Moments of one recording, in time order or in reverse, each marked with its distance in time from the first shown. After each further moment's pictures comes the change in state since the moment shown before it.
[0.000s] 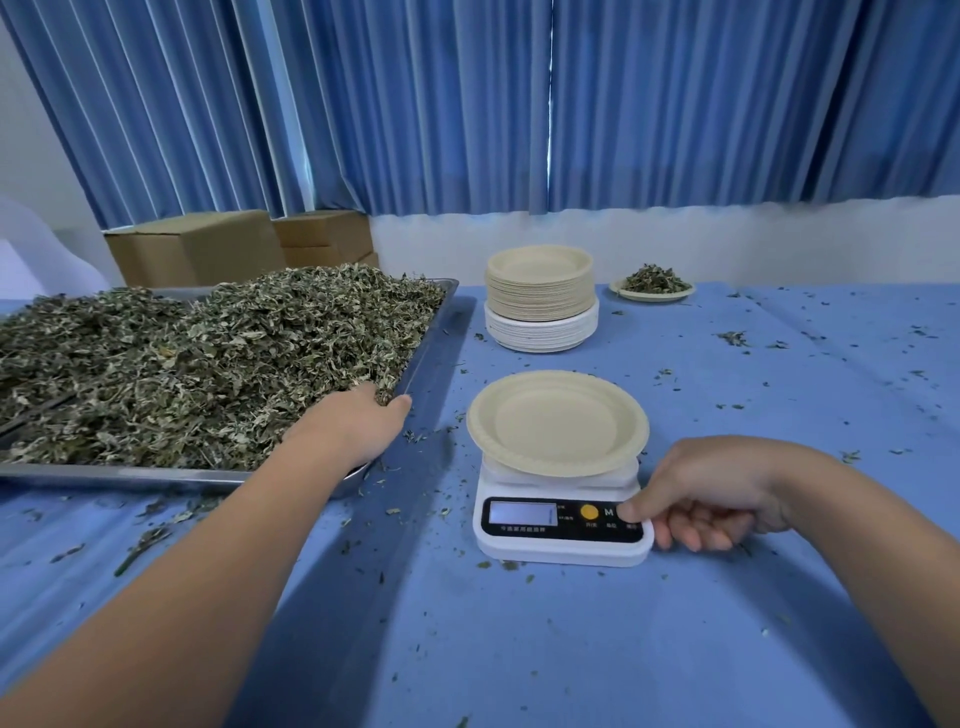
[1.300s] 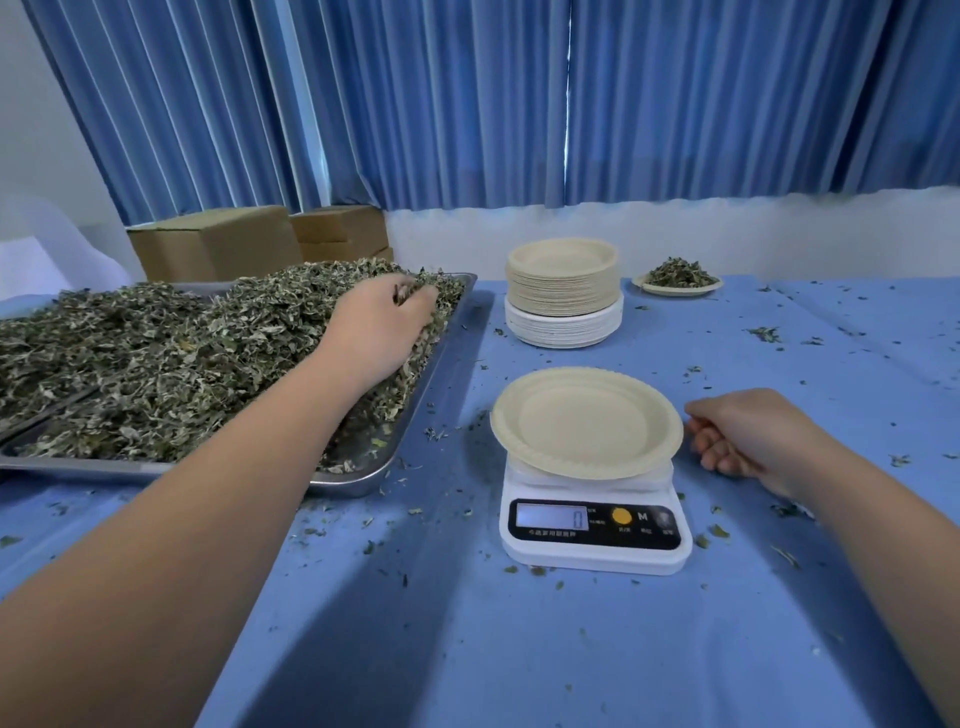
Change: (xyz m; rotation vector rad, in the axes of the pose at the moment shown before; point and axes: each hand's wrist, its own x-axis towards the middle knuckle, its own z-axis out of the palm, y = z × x) left_hand -0.013 0.042 -0.063 -0.449 0.367 0.356; right_hand 0.050 0.014 -0.025 0.599 0.640 -0.105
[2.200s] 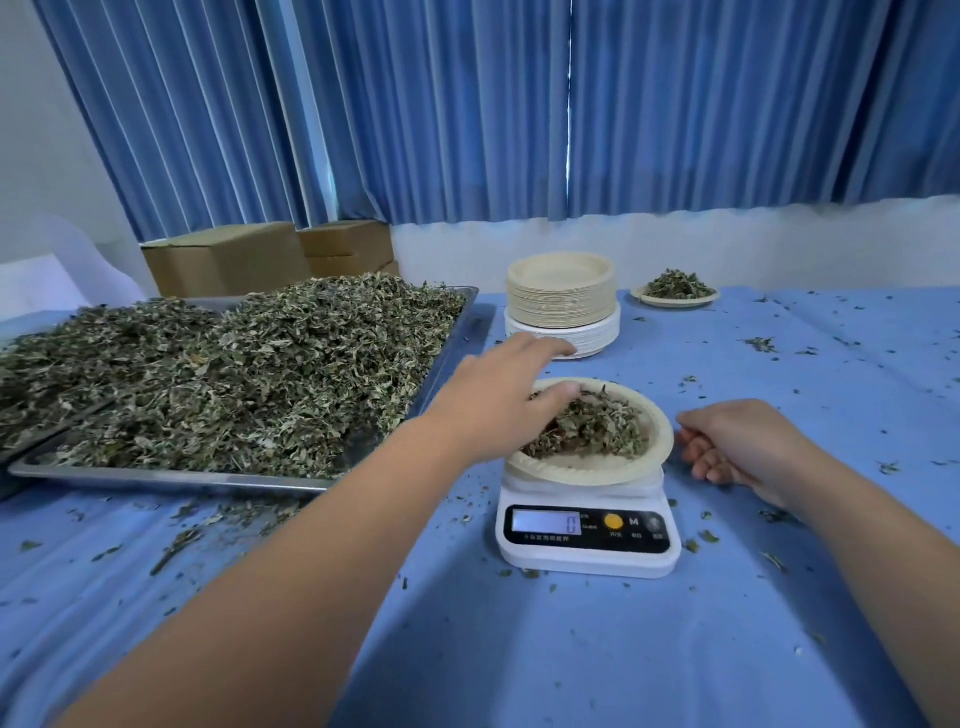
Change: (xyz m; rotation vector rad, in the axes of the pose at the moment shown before) left_hand -0.042 0.045 0.061 0.209 -0.352 0.412; right_hand 0.000 0.002 -0.003 0.010 -0.031 -0.045
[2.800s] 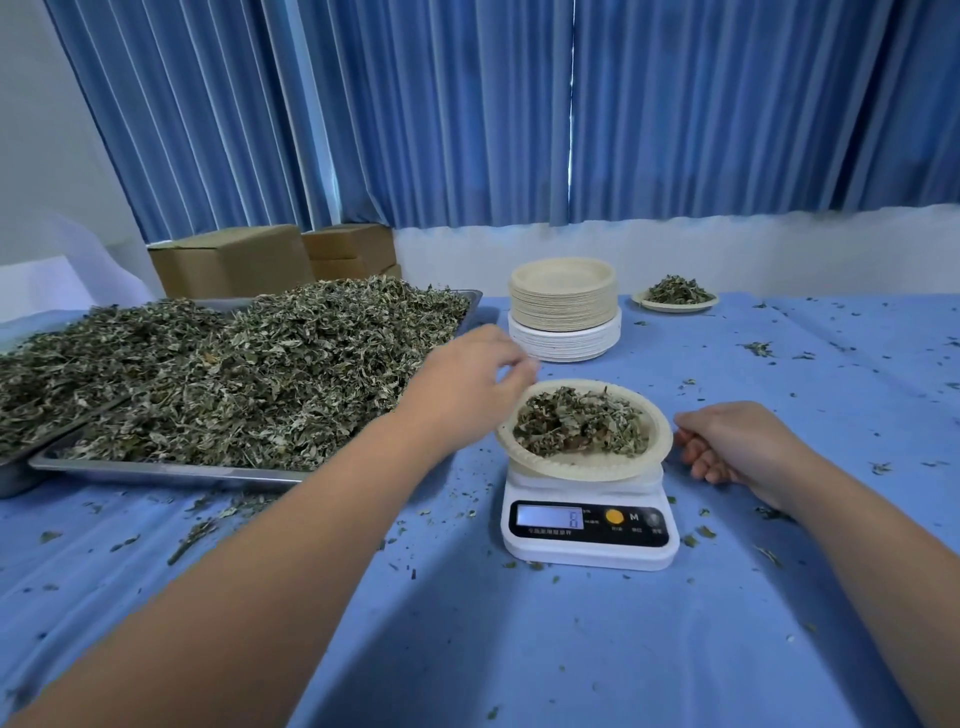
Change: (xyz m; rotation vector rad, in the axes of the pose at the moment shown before) left_hand -0.016 -0.011 -0.021 -0.019 0.148 -0.057; right_hand -0.001 0.003 0.000 -0.024 0.002 -0.038
